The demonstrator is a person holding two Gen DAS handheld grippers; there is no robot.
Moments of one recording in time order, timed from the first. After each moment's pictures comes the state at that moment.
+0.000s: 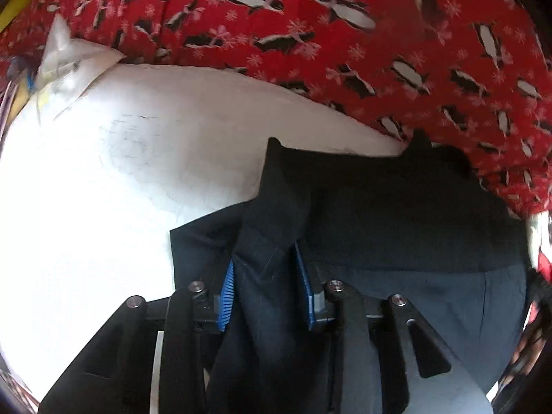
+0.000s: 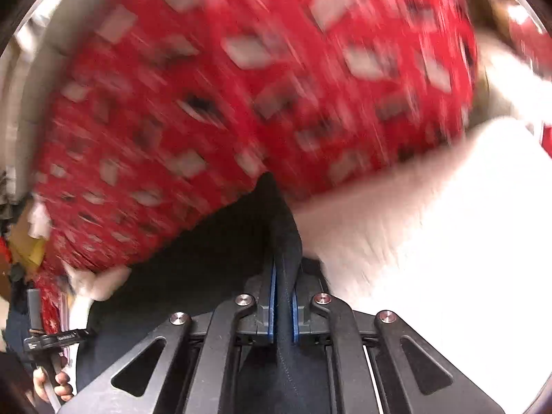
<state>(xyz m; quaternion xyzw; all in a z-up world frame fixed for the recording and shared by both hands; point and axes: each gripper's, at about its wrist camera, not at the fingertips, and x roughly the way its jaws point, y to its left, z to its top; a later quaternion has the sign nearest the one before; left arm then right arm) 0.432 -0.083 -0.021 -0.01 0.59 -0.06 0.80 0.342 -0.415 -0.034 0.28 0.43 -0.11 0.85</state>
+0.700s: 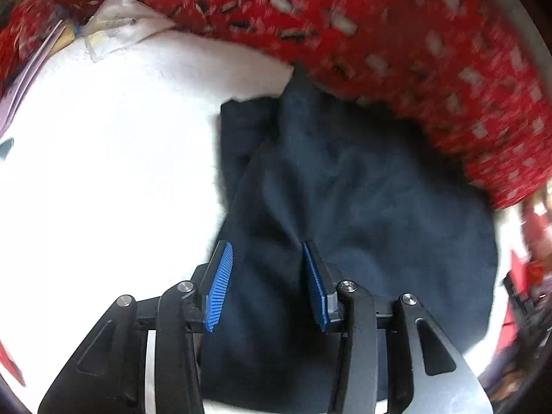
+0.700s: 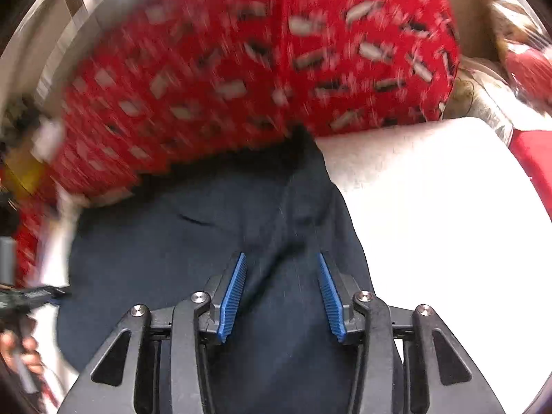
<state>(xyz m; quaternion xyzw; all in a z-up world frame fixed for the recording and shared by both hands) 0.306 -0.027 0.024 -0.10 0.56 -0.08 0.82 0.220 -0.351 0.025 0.22 0.36 -0.08 0.90</state>
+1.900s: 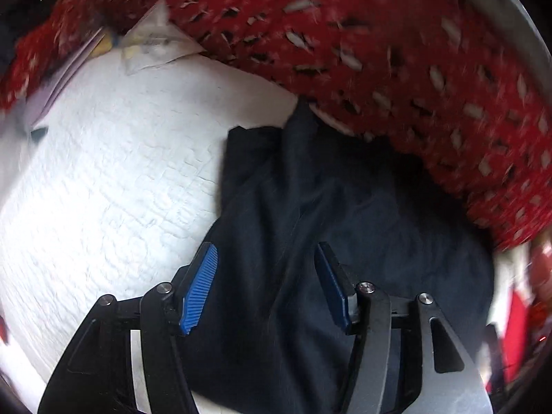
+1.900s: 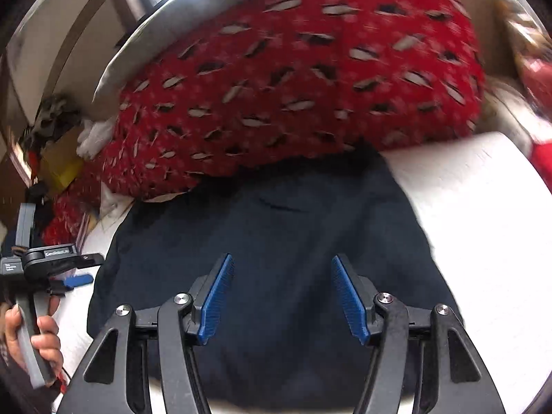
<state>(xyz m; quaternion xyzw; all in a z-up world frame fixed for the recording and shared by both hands) 0.302 -0.050 0.026 -0.10 0.53 0.01 0.84 0.233 -0.277 0.020 0.17 0.35 -0.04 0.92</state>
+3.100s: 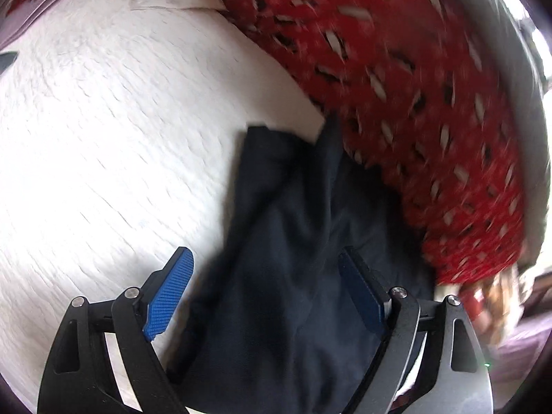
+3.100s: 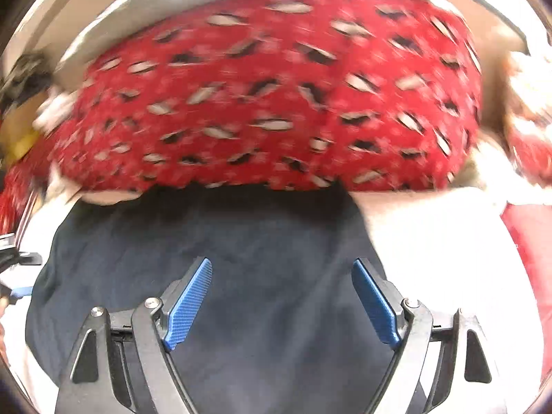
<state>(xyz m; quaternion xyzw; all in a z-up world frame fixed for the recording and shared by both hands) 0.342 0.049 0.006 -0.30 0.56 -0.06 0.77 0.287 -0.320 0.011 0.11 0.38 -0.14 0.91</state>
